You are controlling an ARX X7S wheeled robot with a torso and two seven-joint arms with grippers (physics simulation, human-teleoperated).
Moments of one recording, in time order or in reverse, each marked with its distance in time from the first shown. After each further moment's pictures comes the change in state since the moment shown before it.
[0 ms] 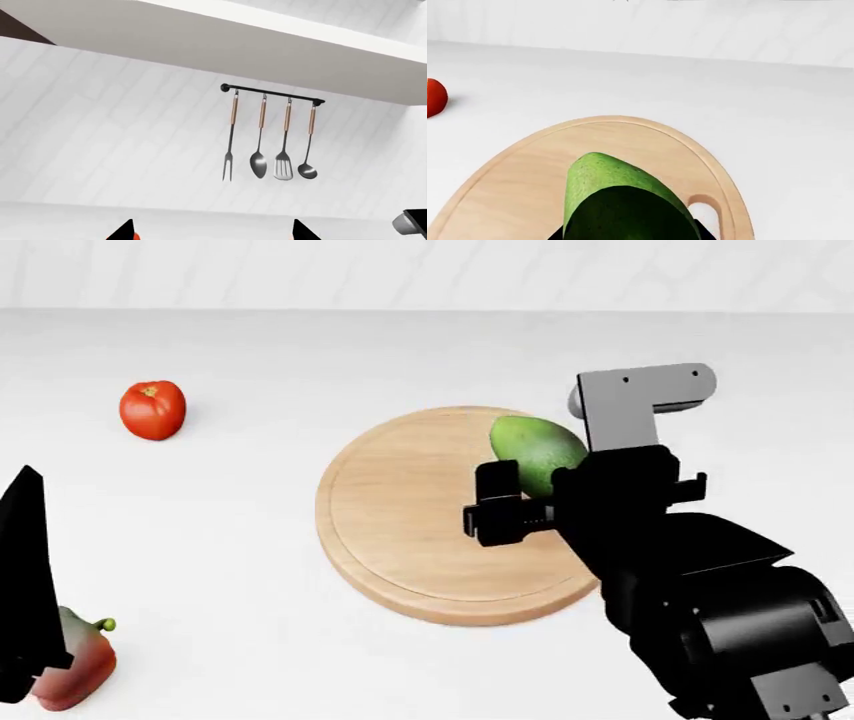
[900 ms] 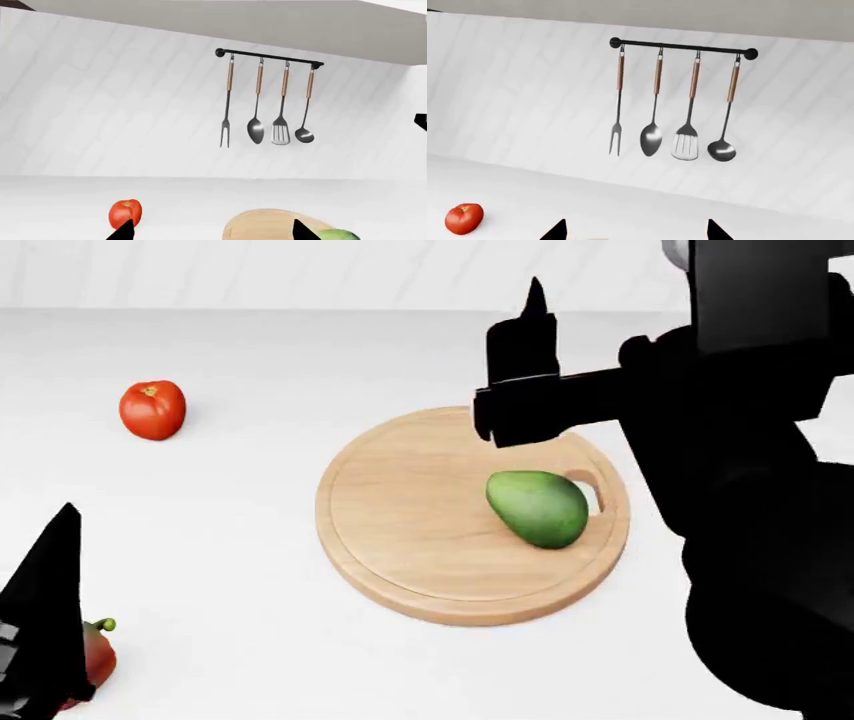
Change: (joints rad) left arm -0.033 -0.080 0.022 0.007 -0.141 -0.086 -0.076; right arm 0.027 0.269 0.274 -0.880 0.389 0.290 0.548
